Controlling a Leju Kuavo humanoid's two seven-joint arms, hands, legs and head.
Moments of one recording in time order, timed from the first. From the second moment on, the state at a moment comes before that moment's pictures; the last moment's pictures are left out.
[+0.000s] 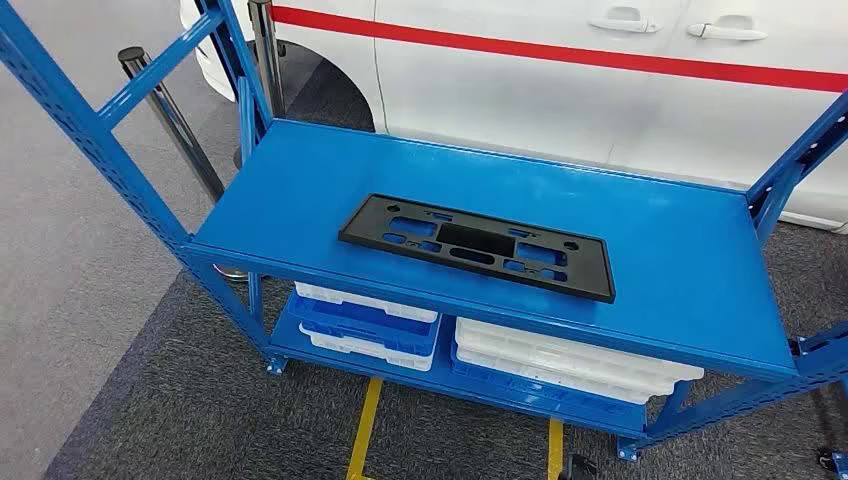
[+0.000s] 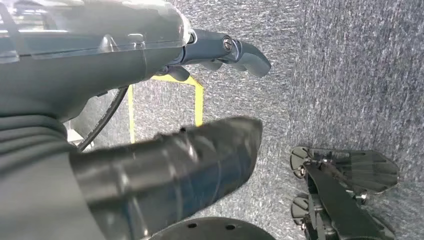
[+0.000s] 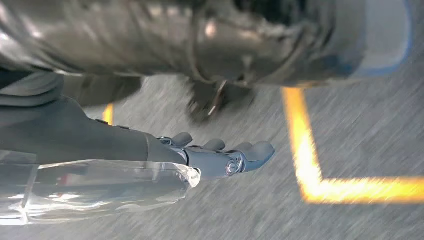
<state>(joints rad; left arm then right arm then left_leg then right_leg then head) -0.03 0.02 -0.36 -0.18 0.32 0.12 -0.02 -0.21 0.20 -0.60 -0.27 0.24 -0.08 -0.23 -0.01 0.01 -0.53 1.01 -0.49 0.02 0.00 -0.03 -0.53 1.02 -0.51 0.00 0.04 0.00</state>
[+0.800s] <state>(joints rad) 0.00 0.02 -0.27 -0.16 0.47 0.17 -0.09 0.09 0.19 -0.31 -0.64 0.17 0.57 -0.70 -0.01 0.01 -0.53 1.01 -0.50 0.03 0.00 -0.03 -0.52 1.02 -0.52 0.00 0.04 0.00</state>
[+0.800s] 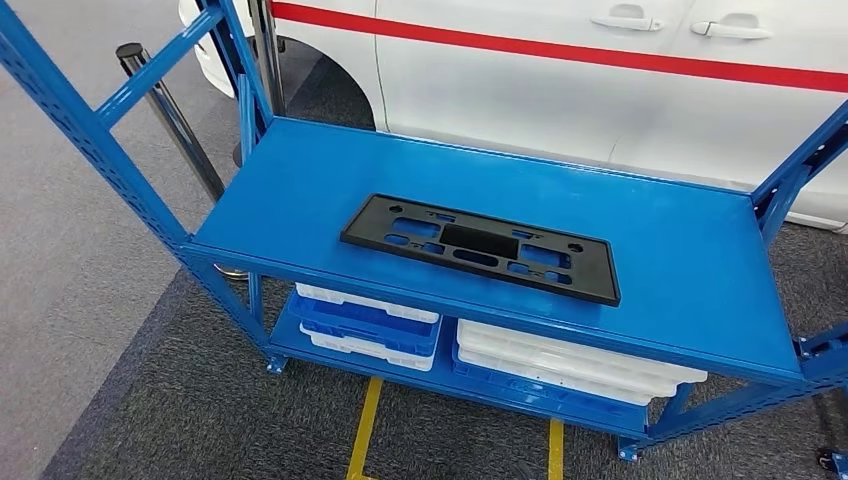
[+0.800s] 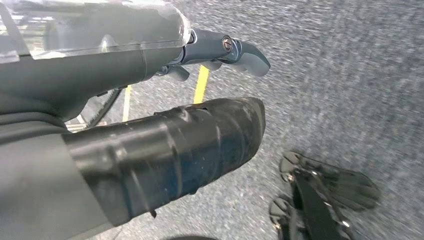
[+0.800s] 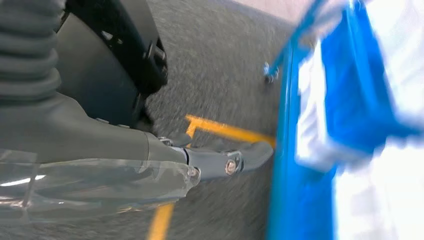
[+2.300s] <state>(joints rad) -0.01 0.02 -0.31 -0.16 0.45 0.15 -0.07 0.24 0.05 0.50 -1.43 -0.02 0.20 -0.70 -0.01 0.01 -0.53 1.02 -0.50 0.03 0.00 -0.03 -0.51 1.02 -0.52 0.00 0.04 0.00</state>
